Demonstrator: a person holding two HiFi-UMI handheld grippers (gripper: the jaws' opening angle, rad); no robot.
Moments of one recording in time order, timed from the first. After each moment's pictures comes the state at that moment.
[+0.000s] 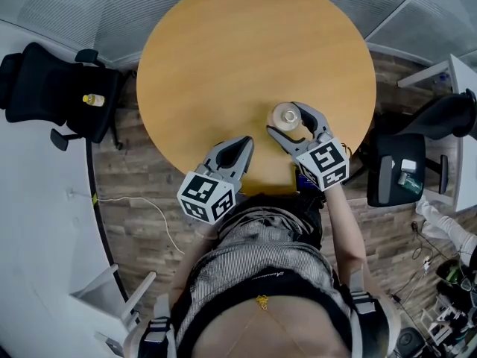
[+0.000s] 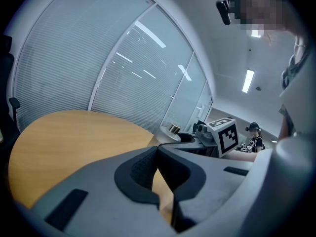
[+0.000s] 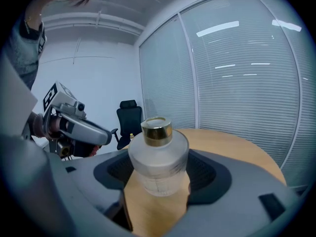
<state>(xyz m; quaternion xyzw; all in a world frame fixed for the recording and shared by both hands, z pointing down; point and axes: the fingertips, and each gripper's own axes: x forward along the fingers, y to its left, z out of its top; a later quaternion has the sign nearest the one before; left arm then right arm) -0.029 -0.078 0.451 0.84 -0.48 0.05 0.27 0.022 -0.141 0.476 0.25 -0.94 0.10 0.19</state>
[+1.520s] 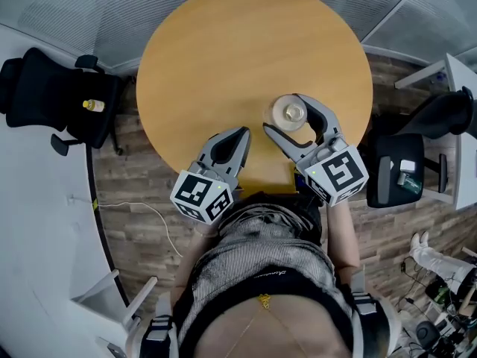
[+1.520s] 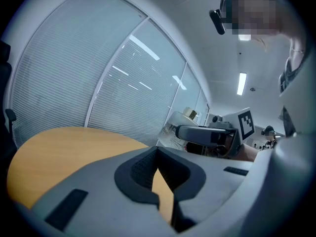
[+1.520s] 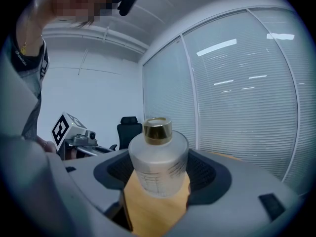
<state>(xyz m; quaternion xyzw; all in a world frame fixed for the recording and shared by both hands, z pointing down) -0.035 -0.098 0.404 0.85 -0.49 0.01 0.21 0.017 -0.137 0.368 0.27 -0.96 0.06 0.10</state>
